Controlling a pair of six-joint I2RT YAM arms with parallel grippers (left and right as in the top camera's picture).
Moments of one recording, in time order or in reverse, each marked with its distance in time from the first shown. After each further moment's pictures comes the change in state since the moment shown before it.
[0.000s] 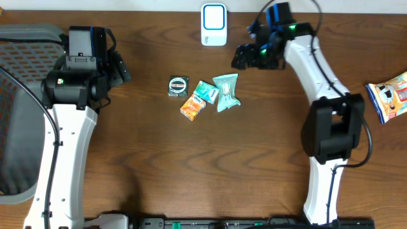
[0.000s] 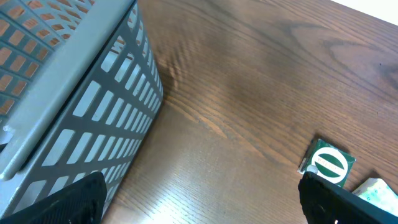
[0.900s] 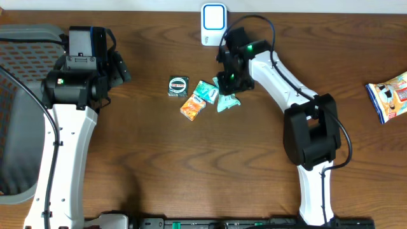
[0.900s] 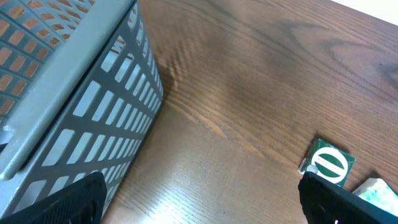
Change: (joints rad) left arm 0.000 0.000 0.000 0.000 0.000 0.000; right arm 0.197 0.000 -0.138 -0.008 0.142 -0.001
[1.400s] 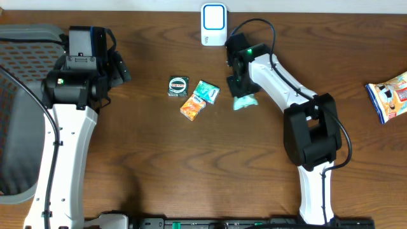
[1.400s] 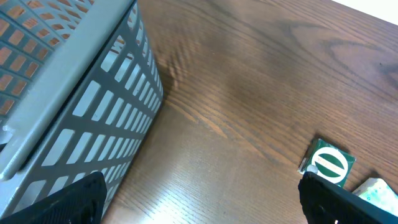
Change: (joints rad) left arm 0.000 0.000 0.000 0.000 0.000 0.000; right arm -0.001 -0.006 -0.045 -0.039 0.395 0.023
